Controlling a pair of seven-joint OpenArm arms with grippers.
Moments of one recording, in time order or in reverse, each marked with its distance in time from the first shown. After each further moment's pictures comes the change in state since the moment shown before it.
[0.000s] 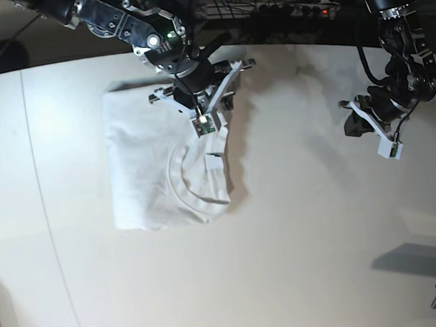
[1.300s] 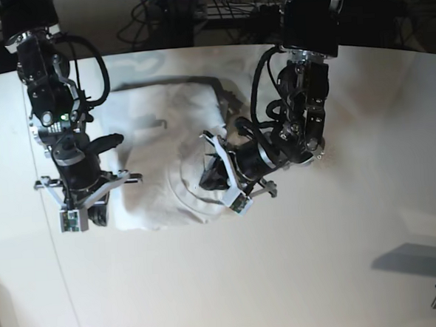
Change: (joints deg) left arm -16.9 18.3 34.1 -2.1 19.5 -3.4 -12.6; right arm 1.2 5.4 43.0 1.3 0.1 22.4 7.6
